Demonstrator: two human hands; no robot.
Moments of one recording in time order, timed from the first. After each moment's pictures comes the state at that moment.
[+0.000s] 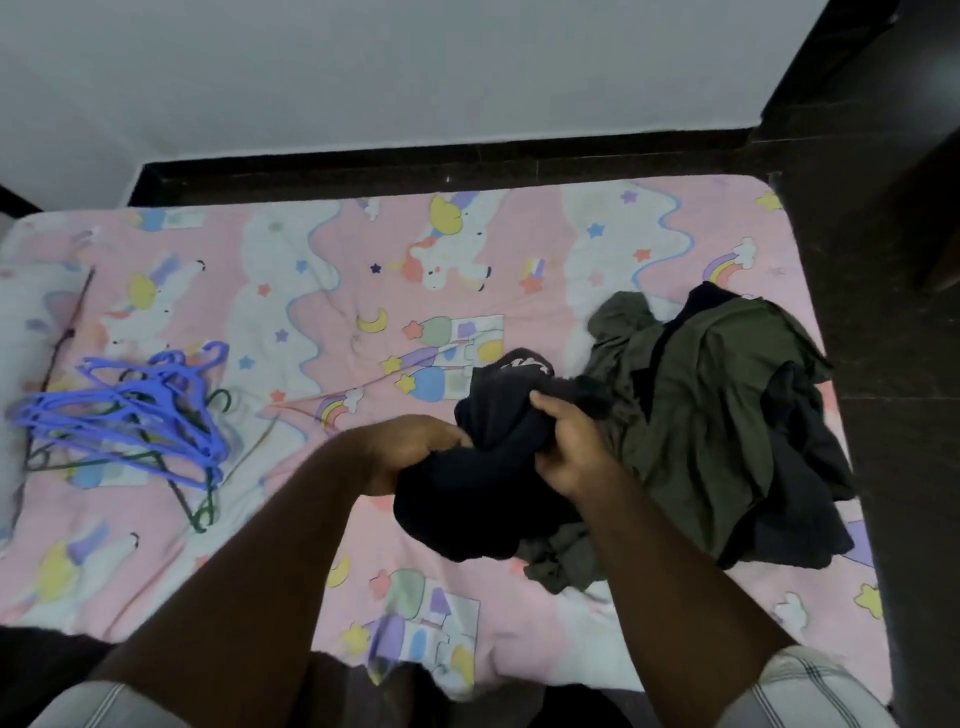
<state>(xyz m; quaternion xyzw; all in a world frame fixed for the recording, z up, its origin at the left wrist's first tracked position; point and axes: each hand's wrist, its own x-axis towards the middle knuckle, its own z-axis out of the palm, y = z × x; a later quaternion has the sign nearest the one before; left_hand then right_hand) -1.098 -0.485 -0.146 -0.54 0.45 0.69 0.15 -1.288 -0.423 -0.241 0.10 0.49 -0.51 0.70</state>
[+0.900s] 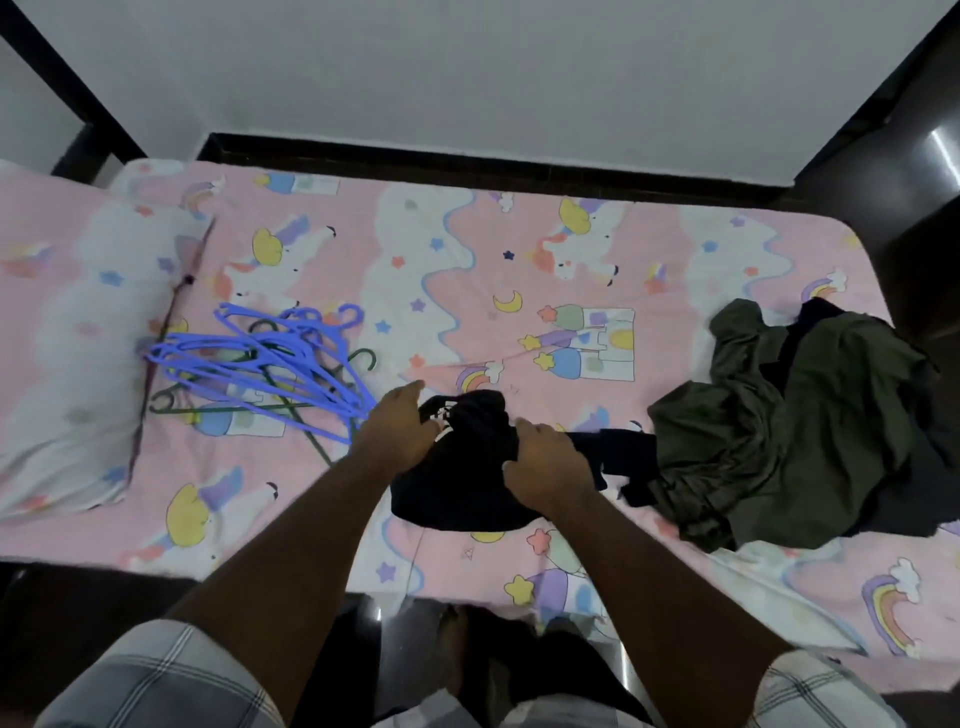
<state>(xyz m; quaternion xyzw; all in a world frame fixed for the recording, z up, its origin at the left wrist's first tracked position) -0.742 -0.491 -0.204 -0.63 0.68 0.37 0.01 -0.938 -0.405 -0.196 -0.57 0.75 0.03 0.33</state>
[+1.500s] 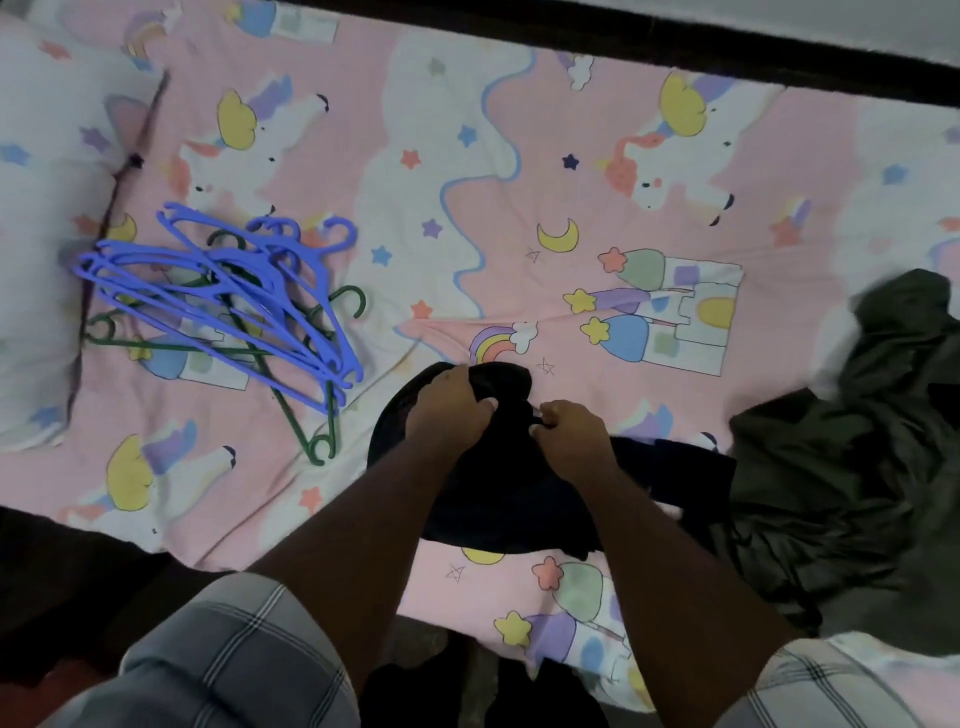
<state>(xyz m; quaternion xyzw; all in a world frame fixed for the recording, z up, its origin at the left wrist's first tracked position) -0.823 -0.551 -0.367 -0.70 0.59 0.40 0.08 -0.991 -0.500 -0.374 -0.50 0.74 -0.01 0.45</state>
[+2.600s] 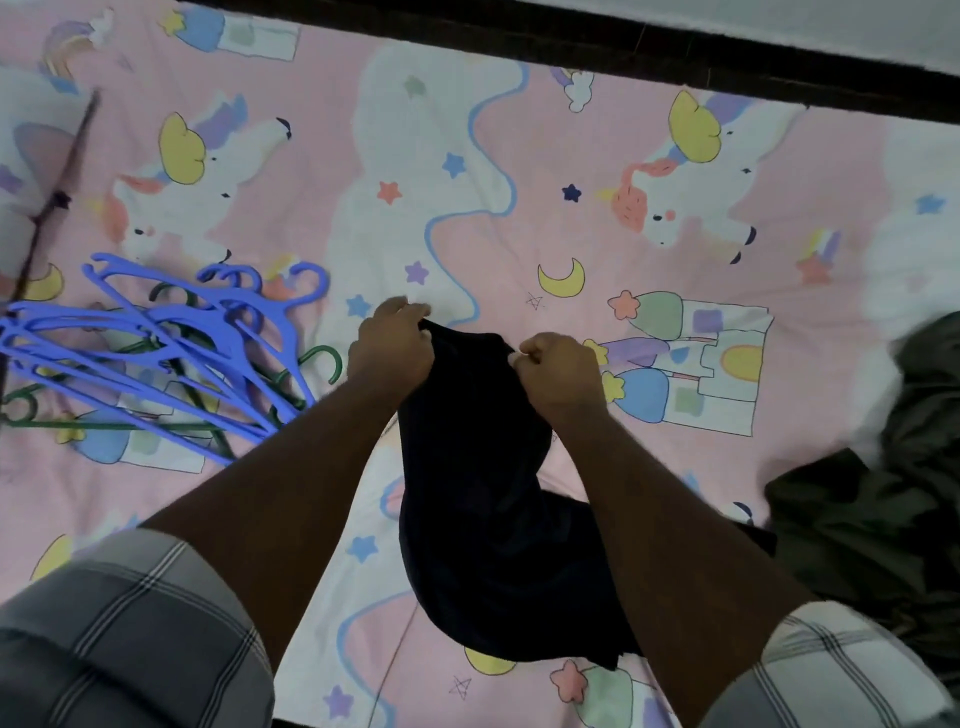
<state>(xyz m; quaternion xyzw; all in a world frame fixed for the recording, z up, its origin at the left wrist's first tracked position) -0.781 -0.719 -0.412 -0.70 0.65 0.30 0.01 -0.978 -0.663 -0.397 -0.52 0.77 -0.11 0.35</state>
